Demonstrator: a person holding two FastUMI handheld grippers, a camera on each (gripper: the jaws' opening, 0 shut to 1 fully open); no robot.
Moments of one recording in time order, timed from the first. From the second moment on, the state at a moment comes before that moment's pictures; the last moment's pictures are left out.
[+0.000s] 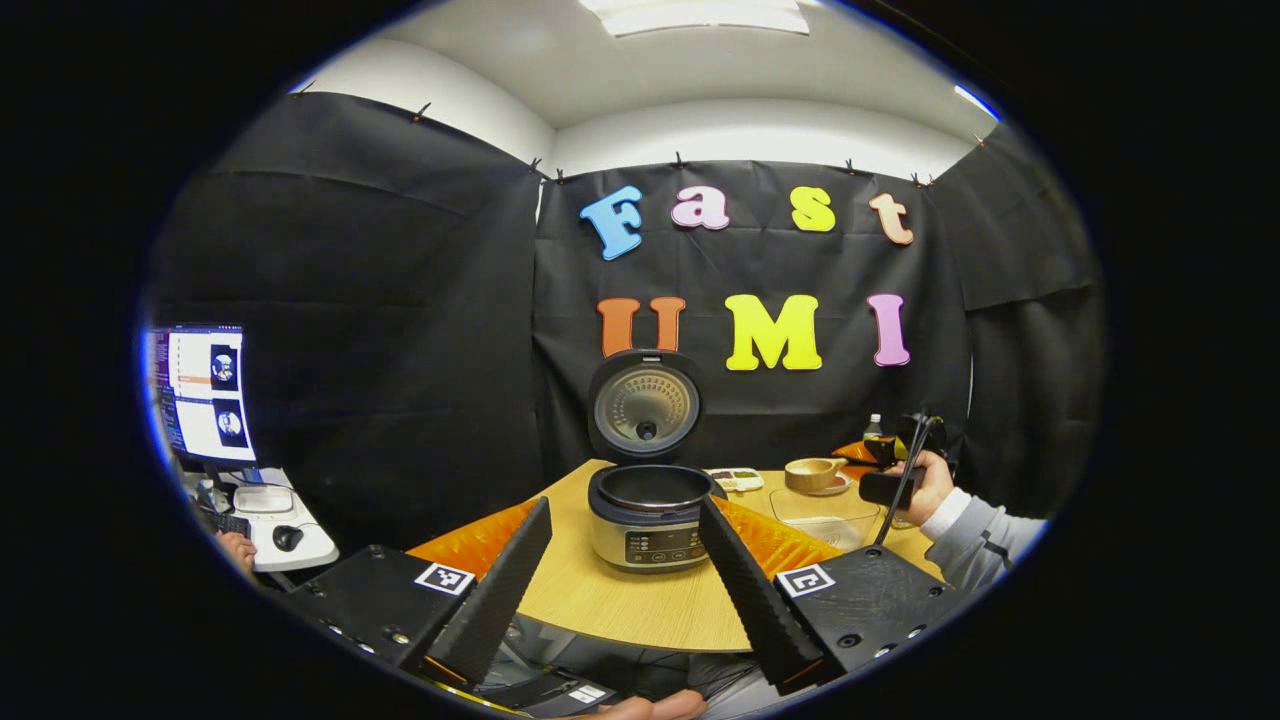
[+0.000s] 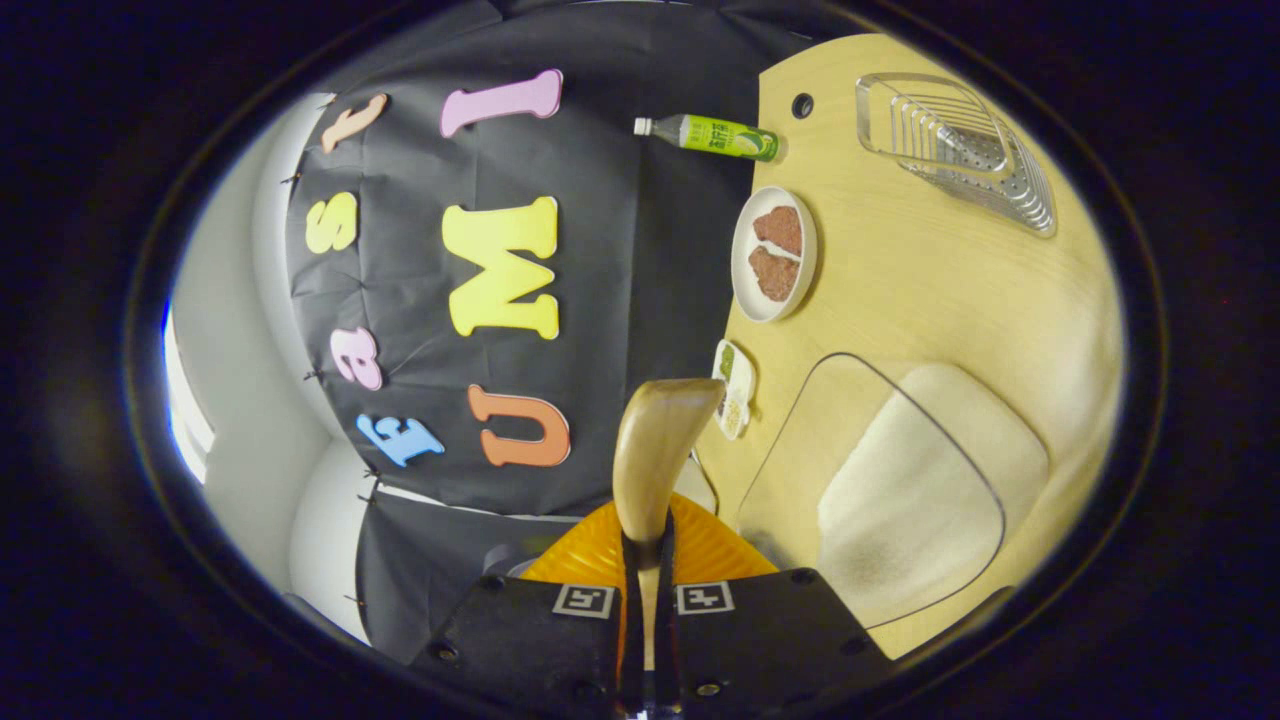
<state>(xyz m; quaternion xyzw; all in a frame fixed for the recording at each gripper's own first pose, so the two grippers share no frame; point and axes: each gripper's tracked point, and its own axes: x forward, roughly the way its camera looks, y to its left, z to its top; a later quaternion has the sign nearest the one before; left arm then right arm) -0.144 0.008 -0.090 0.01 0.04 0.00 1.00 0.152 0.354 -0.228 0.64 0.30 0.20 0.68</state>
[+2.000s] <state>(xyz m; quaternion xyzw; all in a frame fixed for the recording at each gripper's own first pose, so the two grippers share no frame) -0.175 0.068 -0.109 -0.03 0.04 0.03 1.00 0.096 0.557 -0.120 0.10 0.03 0.24 0.96</state>
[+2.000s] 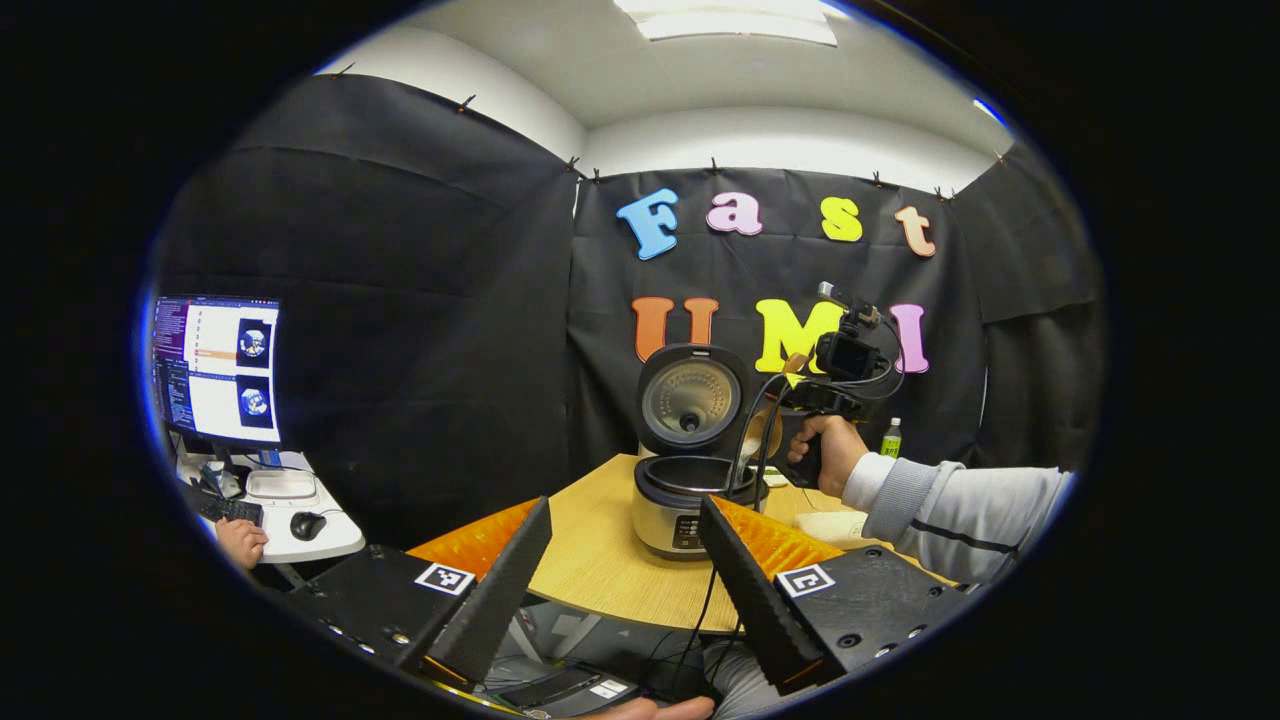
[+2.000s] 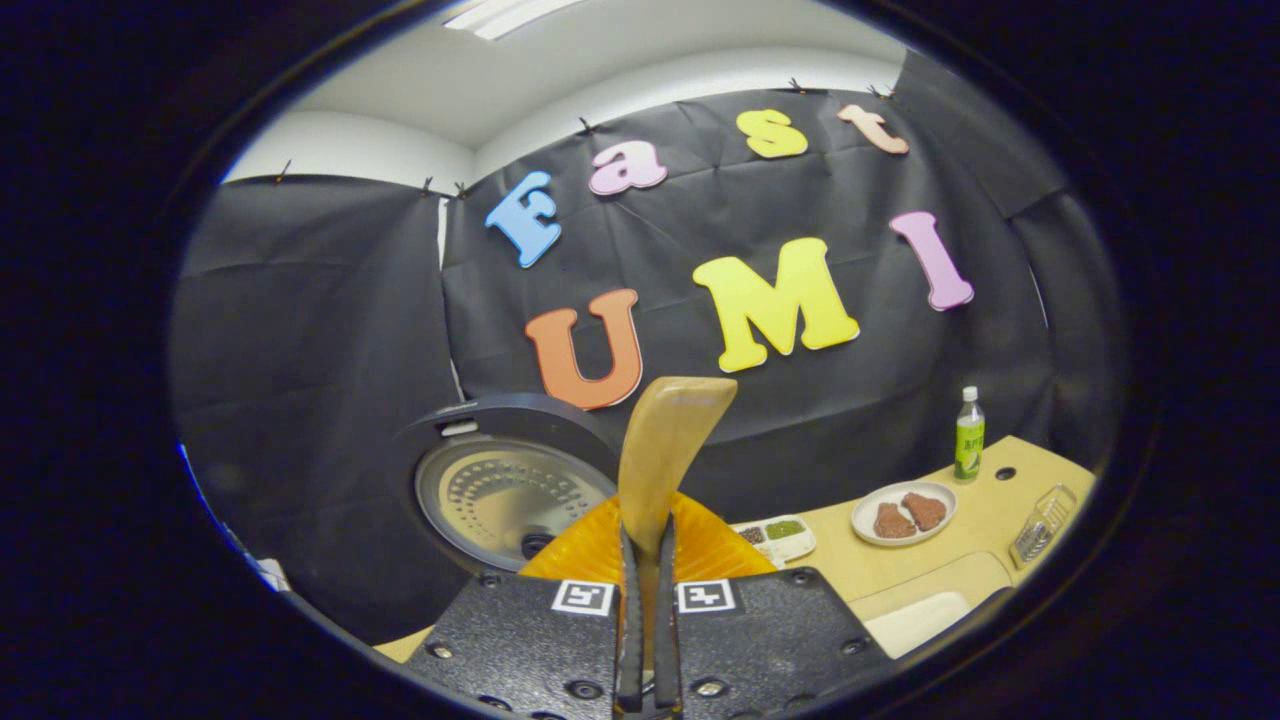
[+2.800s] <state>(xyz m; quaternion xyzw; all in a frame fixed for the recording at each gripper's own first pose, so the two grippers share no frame) -0.173 0.070 -0.115 -0.01 0.05 0.05 1.00 0.048 0.597 -0.113 -0.14 -0.13 0.29 0.94</state>
